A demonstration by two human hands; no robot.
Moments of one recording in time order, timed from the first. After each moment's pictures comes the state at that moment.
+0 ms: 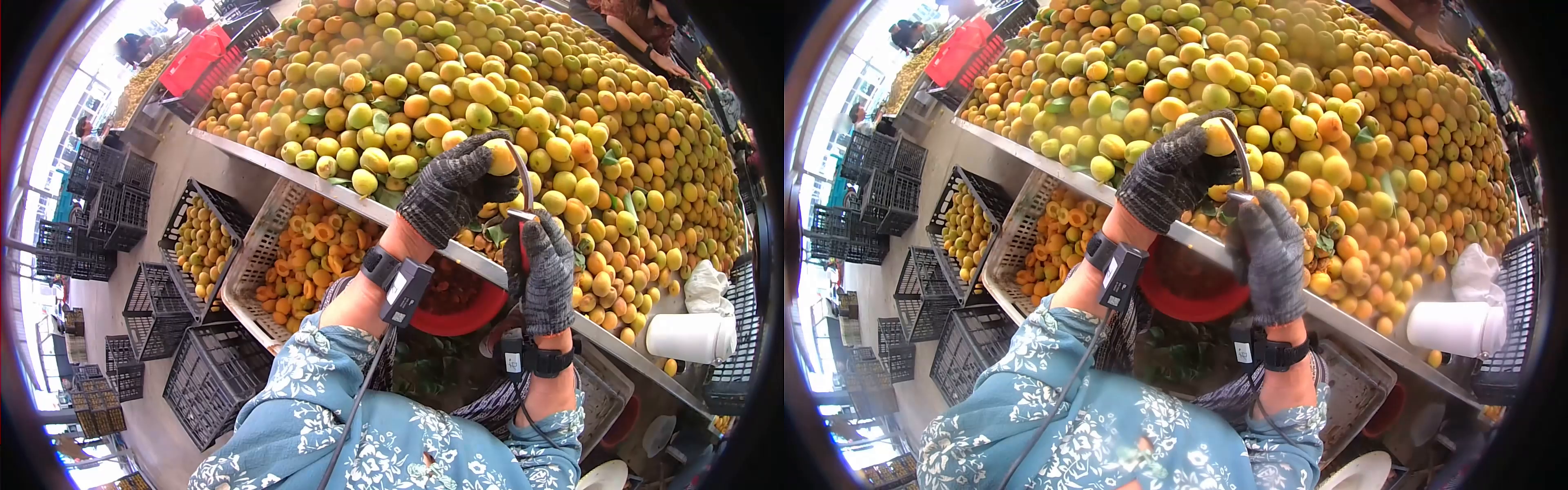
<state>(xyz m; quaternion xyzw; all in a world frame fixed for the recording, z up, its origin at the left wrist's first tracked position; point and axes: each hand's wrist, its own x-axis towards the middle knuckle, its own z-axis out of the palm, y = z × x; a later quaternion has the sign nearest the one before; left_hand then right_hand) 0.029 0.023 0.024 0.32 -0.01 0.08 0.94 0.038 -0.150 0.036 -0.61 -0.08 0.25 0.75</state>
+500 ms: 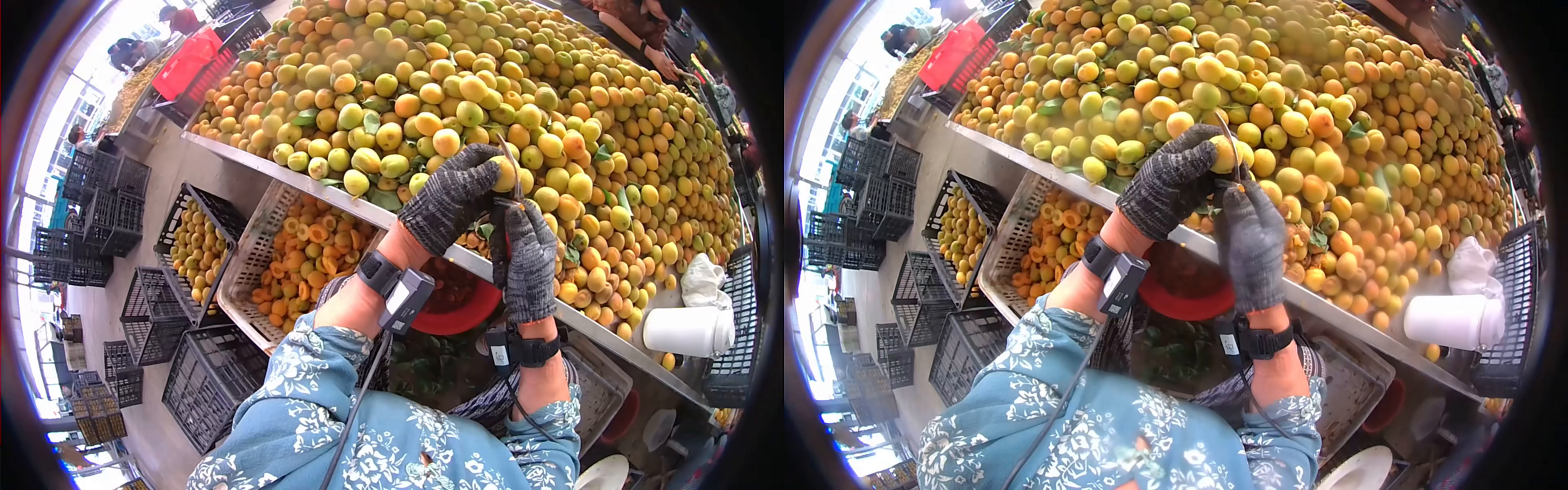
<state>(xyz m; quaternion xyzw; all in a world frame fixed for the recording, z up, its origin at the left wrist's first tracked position) 0.026 0.007 0.031 0.44 0.02 0.07 0.90 0.040 -0.131 0.010 -0.58 -0.08 0.18 0.79</state>
